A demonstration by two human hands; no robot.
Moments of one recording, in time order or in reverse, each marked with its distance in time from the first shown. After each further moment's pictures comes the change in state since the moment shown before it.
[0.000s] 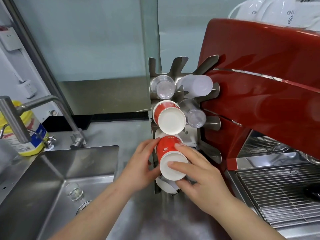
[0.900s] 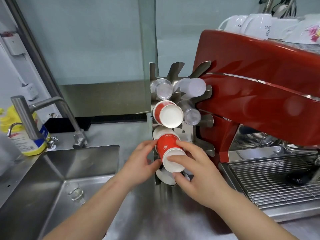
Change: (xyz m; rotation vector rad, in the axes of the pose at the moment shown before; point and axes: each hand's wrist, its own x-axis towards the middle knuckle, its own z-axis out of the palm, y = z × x) left_hand -0.014 0.009 -0.009 -0.057 -0.063 -0.141; right_hand -0.010 -0.032 -0.015 -0.151 -0.158 0.117
